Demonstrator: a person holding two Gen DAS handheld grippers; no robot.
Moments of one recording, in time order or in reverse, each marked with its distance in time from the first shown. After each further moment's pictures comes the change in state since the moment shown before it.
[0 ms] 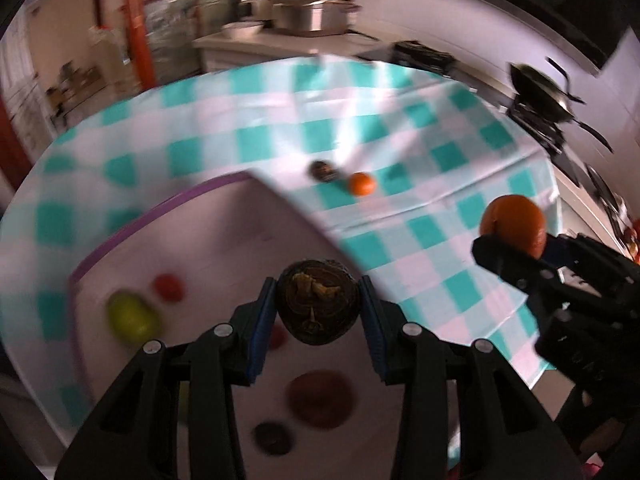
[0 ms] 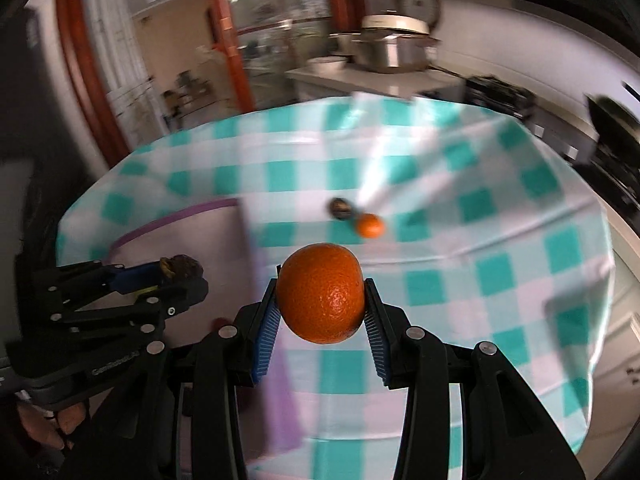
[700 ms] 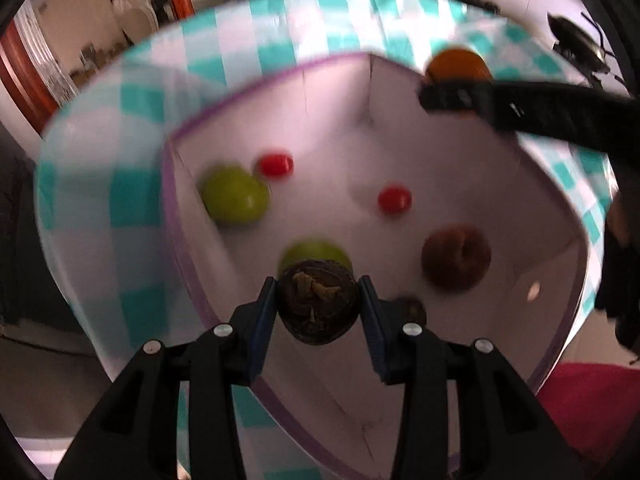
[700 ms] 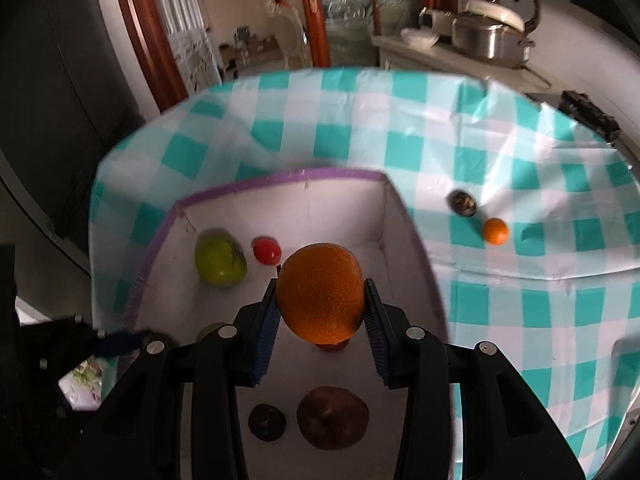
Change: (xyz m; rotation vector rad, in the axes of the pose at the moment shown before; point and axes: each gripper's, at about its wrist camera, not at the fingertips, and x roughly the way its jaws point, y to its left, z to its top) left arm -0.011 0.082 -0.098 0.016 0.210 0.140; right arm 0.082 0.111 0.009 -0.139 0.161 0.118
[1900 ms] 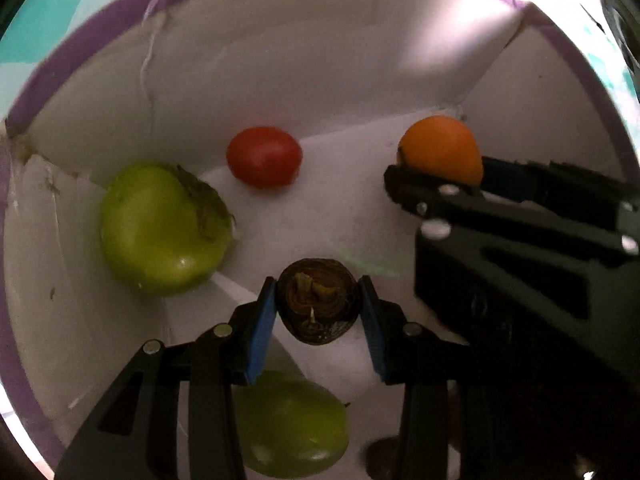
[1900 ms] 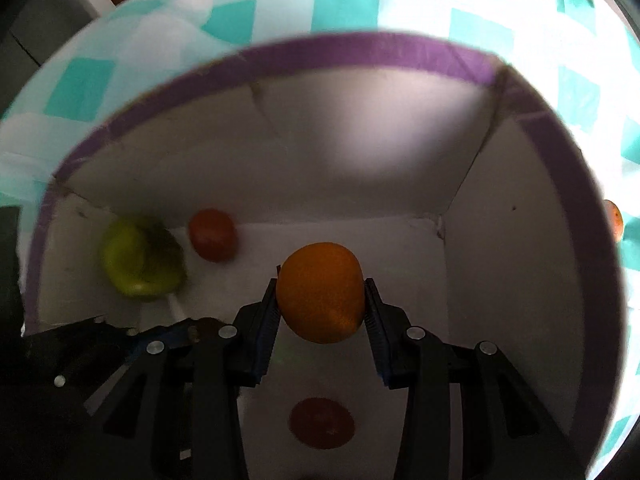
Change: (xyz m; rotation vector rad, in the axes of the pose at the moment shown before) left arm 0.139 0.020 0.092 -0.273 0.247 0.013; right arm 0.163 -0.019 0.031 -0.019 0.328 0.070
